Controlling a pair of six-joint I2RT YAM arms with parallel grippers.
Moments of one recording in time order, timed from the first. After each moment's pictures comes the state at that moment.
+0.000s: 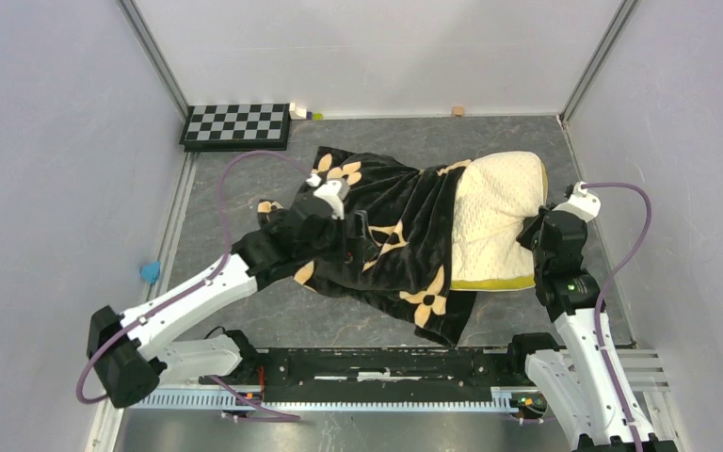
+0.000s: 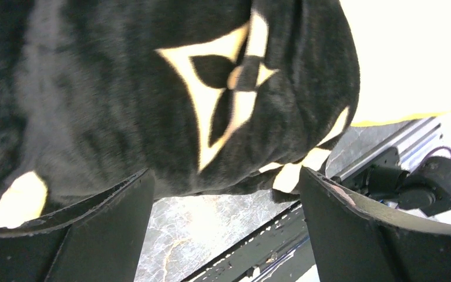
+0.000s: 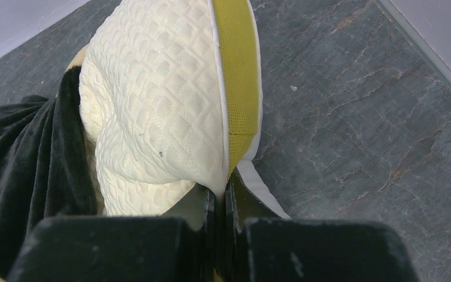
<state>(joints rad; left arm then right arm) -0.80 1.09 0.91 -0.43 -0.02 -0.62 0.08 0.67 0.62 -0.35 0.31 0.44</state>
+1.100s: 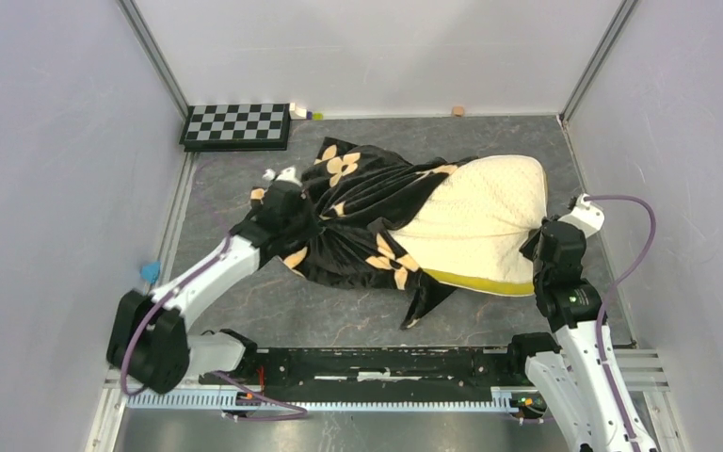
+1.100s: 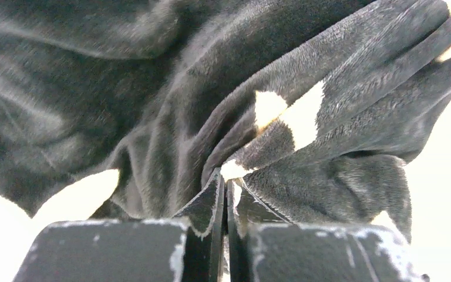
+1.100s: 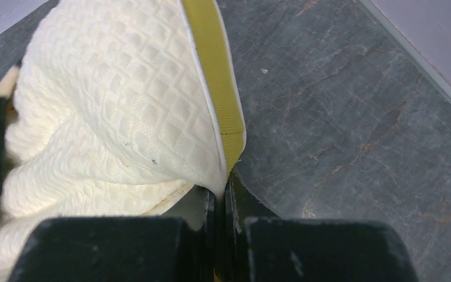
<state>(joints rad) -0.49 1.33 0.86 -0.27 -0.05 -0.62 0.09 0.59 0.59 -0.45 0.40 0.45</state>
